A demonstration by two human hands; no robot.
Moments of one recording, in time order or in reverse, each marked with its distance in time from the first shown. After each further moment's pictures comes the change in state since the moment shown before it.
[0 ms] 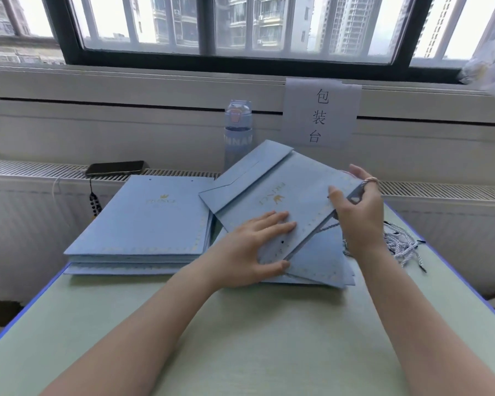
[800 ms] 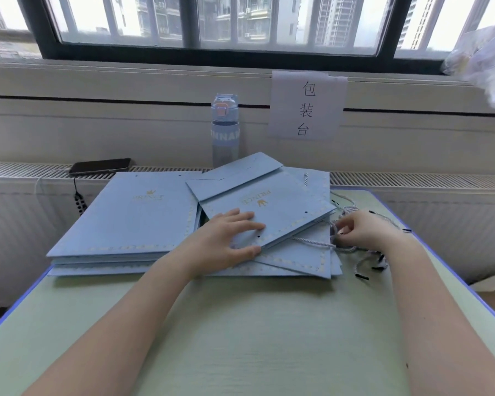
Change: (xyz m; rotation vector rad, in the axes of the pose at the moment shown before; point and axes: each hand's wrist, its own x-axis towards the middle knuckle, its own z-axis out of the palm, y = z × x) left_hand -0.005 -0.014 -0.013 0.008 -0.100 -0.211; right_hand 0.021 0.018 -0.059 -1.040 -0.663 0.248
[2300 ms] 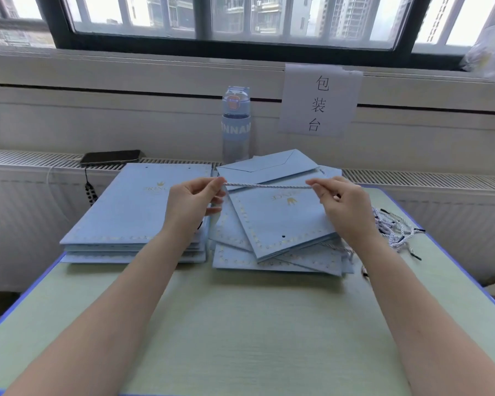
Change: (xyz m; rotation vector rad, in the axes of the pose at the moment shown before) left_hand 0.004 -0.011 -0.030 -0.922 0.696 -0.296; right_hand 0.007 -0.054 0.030 0.506 0.641 -0.507
